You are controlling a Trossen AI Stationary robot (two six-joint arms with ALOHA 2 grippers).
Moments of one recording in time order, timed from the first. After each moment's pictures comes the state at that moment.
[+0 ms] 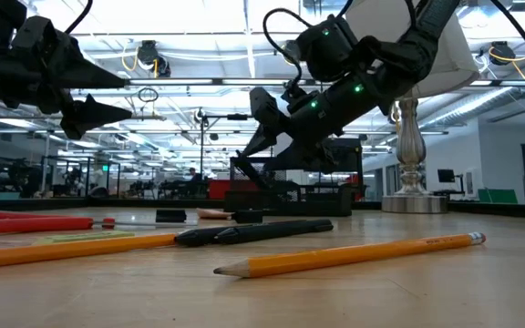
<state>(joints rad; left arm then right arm) -0.10 0.38 0.01 0.27 -0.27 -0.38 -0.06 1.87 0.88 0.53 0.44 0.69</state>
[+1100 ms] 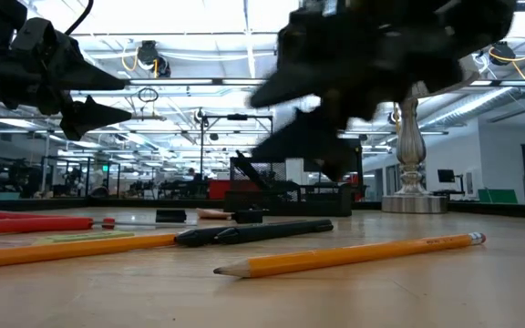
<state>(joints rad) -0.10 0.38 0.01 0.27 -0.27 -0.38 0.31 1.87 0.88 0.50 -0.16 0.71</state>
